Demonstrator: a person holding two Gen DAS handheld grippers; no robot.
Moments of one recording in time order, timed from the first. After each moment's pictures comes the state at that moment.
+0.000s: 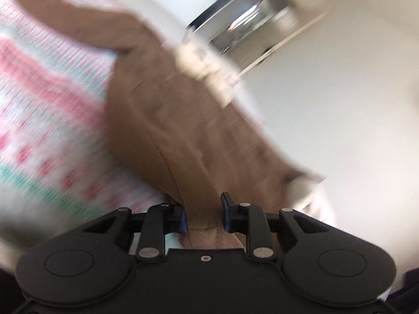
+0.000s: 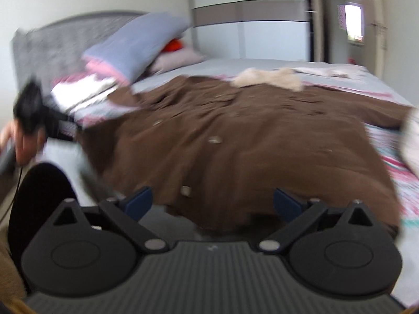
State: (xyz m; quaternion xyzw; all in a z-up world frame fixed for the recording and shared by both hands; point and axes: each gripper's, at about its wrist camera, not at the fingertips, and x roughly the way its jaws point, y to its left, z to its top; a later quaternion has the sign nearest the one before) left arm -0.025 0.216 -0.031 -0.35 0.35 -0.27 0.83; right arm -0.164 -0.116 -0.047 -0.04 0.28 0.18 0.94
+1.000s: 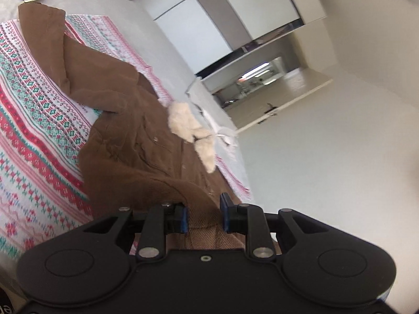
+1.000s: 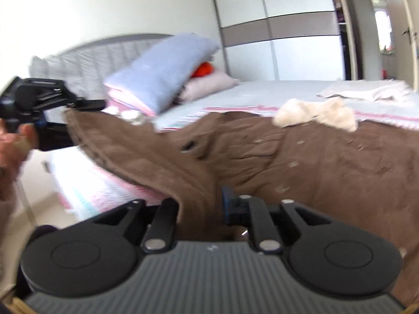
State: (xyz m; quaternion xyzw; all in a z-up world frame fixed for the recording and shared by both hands) left arm 0.030 0.226 0.024 -0.44 0.29 -0.19 0.83; right arm -0.021 -0.092 -0.013 0.00 0.23 0.21 0.95
